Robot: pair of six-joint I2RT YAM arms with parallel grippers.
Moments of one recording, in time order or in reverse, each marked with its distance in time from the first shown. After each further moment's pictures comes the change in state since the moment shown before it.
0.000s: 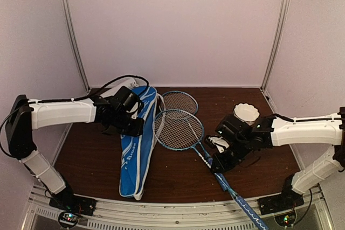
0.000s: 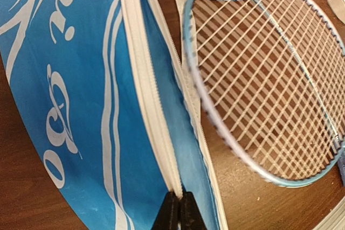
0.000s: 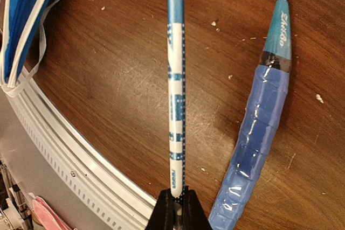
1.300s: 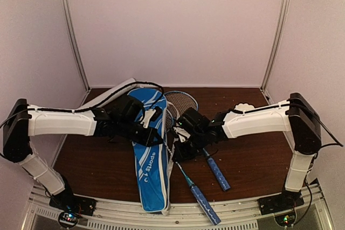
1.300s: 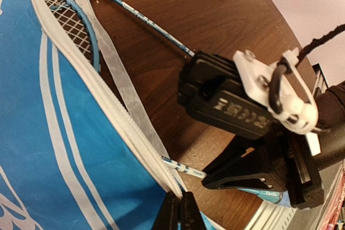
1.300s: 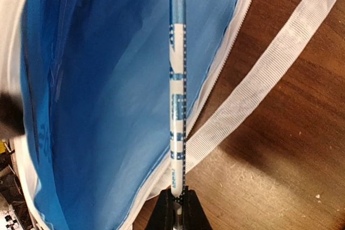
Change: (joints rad) left arm -0.126 -0.045 -0.124 0.307 0.296 0.041; right arm 0.045 0.506 0.391 0.234 -0.028 0.099
